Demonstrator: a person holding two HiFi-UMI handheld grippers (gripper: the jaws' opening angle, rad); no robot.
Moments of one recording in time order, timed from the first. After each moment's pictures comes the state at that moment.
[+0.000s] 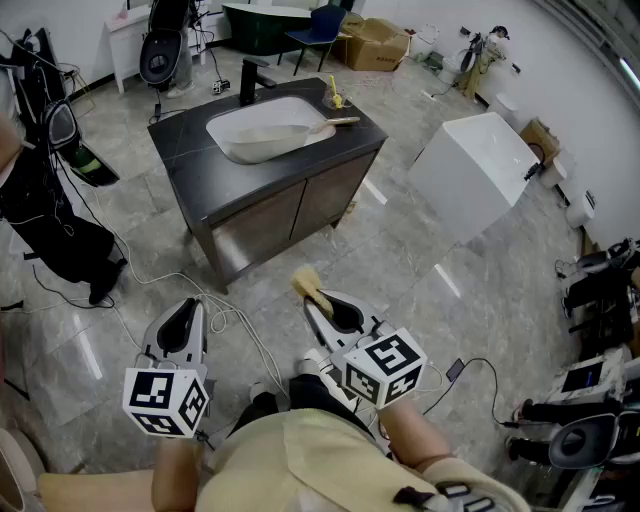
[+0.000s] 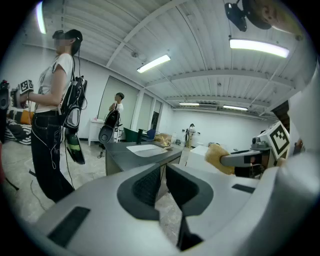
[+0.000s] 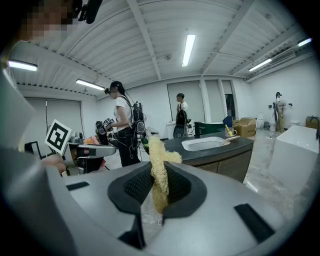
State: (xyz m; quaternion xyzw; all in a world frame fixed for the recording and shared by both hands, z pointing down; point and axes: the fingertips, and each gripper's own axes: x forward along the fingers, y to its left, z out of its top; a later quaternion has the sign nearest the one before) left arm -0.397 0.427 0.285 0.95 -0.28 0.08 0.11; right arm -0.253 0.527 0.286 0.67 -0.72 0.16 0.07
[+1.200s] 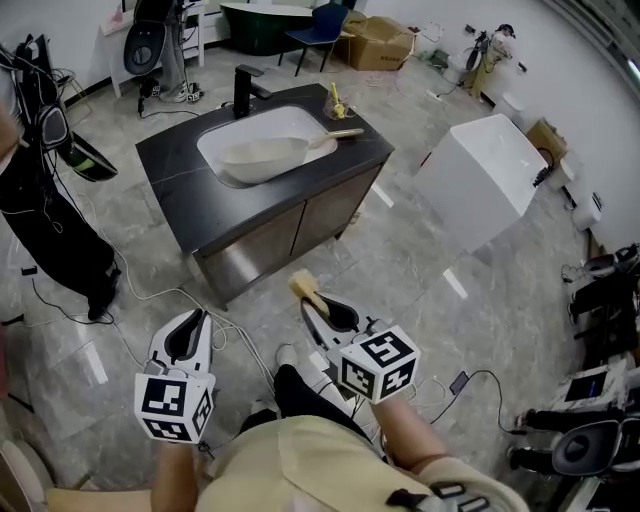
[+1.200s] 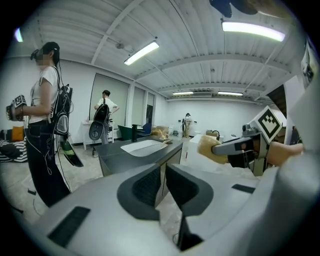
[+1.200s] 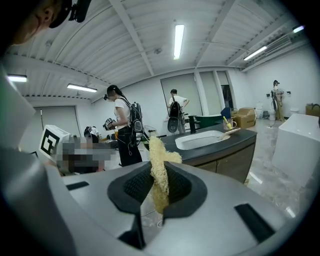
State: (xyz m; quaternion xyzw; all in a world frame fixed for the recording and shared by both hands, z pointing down) left arm -0.325 0.380 0.305 0.95 -0.25 0.15 0.06; right arm -0.181 0.460 0.309 0.67 -0.71 0.21 0.05
